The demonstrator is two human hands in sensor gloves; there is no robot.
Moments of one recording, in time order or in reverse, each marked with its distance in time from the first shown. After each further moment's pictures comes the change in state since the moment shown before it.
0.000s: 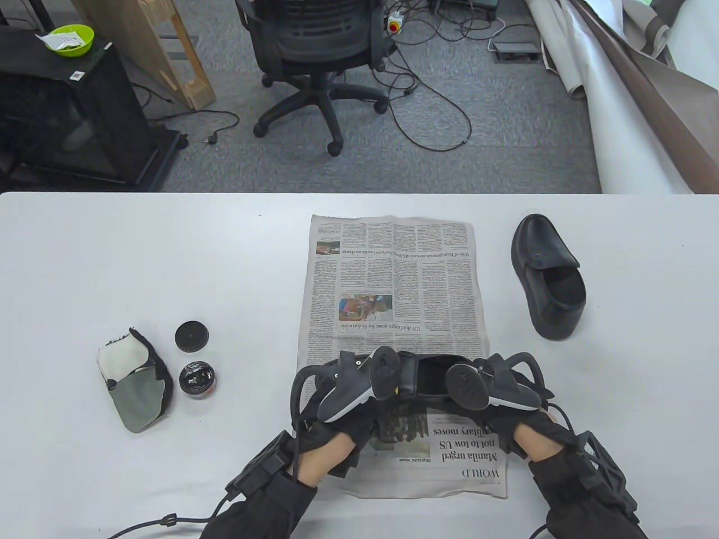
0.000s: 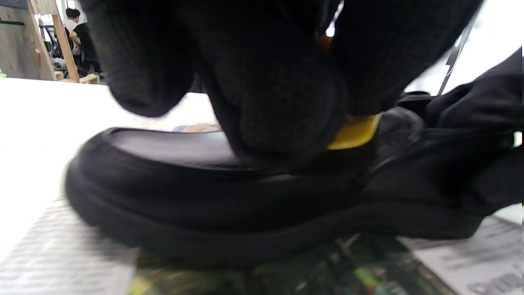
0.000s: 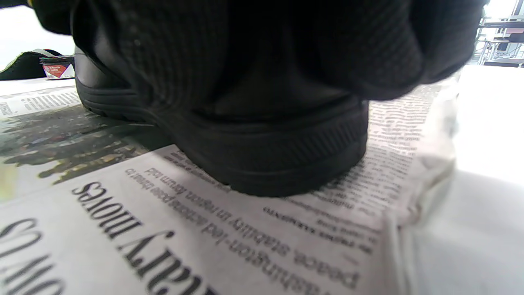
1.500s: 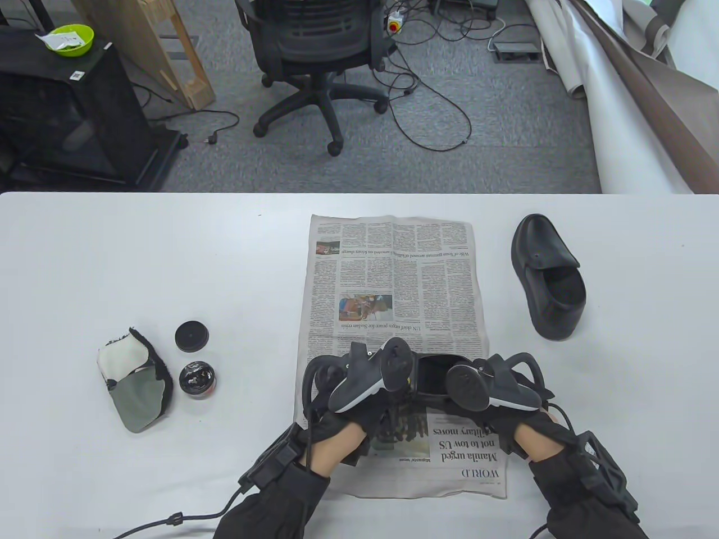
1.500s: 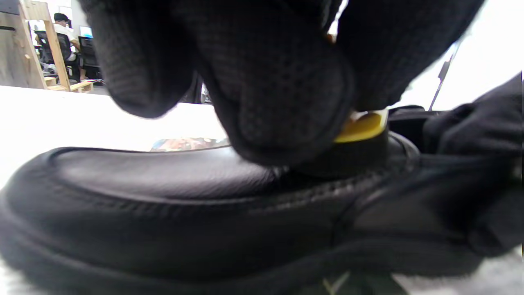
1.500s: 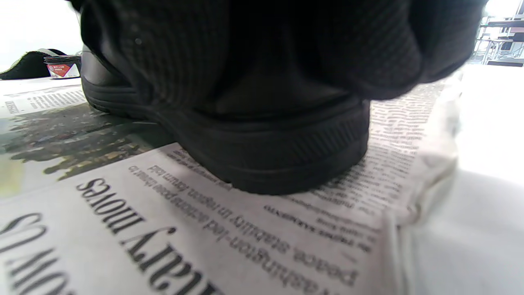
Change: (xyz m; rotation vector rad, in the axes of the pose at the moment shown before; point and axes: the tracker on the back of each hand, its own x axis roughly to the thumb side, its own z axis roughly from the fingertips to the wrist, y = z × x) left_hand 0.004 0.004 -0.019 0.026 -0.002 0.032; right_hand 0.000 0.000 0.001 0.001 -0.009 0.001
